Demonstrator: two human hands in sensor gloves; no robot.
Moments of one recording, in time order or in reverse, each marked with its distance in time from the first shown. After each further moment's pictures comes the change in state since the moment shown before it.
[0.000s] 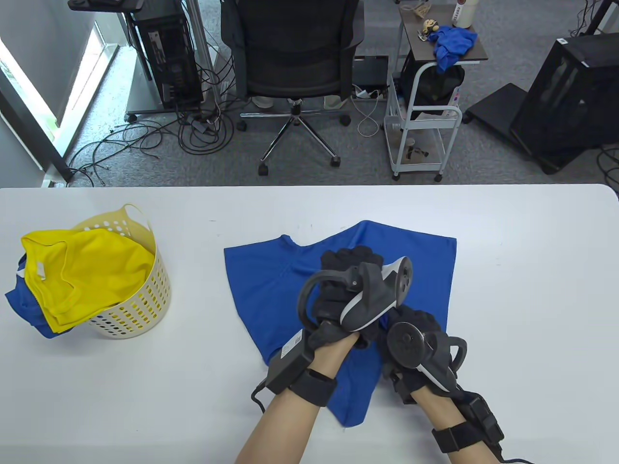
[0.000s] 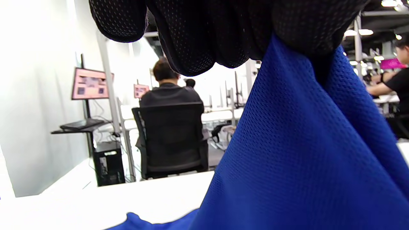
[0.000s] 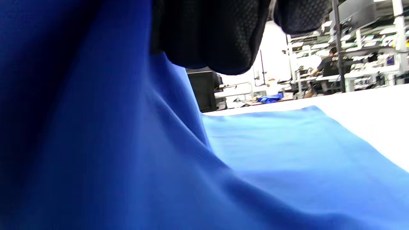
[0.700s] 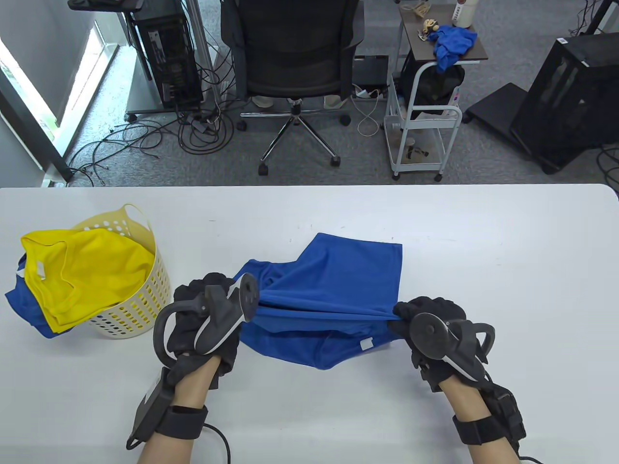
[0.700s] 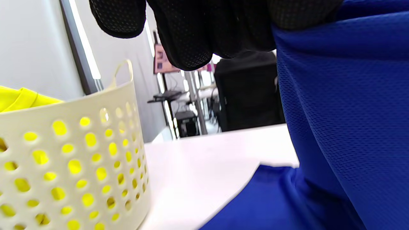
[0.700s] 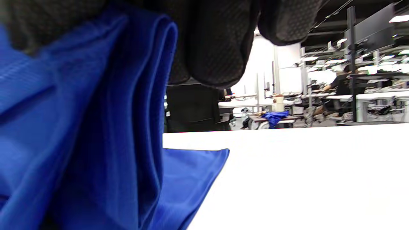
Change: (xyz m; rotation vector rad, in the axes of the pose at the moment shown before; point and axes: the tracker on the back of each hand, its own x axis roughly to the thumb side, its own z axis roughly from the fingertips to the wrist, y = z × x) left_hand -0.192 -0.056 0.042 -0.132 0.230 -0.126; right_hand -0.014 -0.054 -0.020 -0.007 -0.103 0.033
